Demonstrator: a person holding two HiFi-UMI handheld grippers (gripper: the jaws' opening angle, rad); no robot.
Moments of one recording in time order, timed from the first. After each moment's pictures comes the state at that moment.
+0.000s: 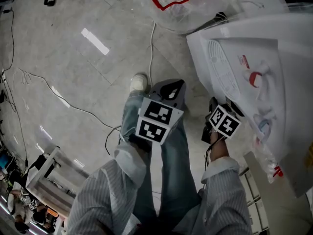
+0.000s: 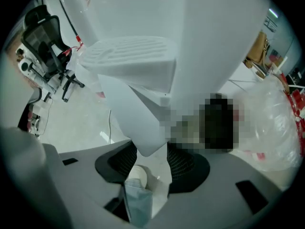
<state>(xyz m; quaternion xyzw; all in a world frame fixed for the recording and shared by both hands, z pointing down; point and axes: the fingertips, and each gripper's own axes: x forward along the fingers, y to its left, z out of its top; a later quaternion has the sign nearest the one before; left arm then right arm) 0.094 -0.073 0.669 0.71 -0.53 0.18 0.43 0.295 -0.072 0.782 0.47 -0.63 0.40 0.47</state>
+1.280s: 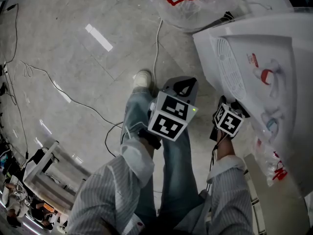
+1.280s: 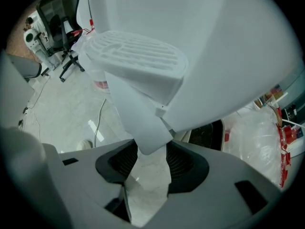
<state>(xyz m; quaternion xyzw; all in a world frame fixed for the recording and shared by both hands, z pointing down) 0.111 -0.077 0.672 0.72 -0.51 0.19 0.43 0.310 -0.089 0.780 0.47 -0.64 0.29 0.54</state>
